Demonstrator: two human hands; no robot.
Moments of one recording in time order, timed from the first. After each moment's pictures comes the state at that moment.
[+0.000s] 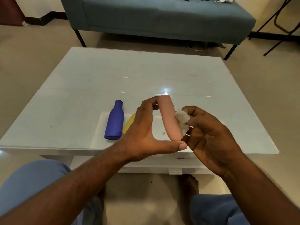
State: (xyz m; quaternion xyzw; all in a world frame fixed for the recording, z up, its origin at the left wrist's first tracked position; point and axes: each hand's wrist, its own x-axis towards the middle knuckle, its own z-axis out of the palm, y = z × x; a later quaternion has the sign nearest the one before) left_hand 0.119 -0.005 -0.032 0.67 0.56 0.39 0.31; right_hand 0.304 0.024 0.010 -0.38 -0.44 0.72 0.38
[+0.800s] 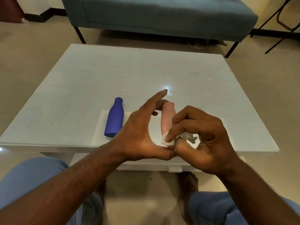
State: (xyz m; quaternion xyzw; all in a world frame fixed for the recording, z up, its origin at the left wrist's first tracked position) left_hand 0.110 -0.007 -0.031 0.70 0.49 0.41 0.31; right_hand 0.308 0.019 0.007 -0.24 -0.86 0.25 0.38
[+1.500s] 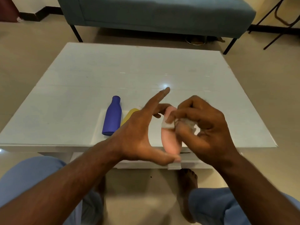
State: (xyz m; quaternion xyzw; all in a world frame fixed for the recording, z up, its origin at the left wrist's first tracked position) left_hand 0.111 -0.010 -0.024 0.73 0.47 0.36 0.35; right_hand 0.311 0.026 0.004 -0.29 -0.83 0.26 0.40
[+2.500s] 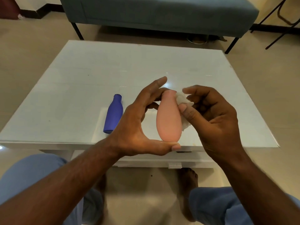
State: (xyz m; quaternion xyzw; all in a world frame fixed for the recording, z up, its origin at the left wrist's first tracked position) left_hand 0.107 -0.006 -0.022 0.69 0.42 0.48 0.34; right_hand 0.306 0.022 0.007 -0.36 -0.68 0.41 0.49
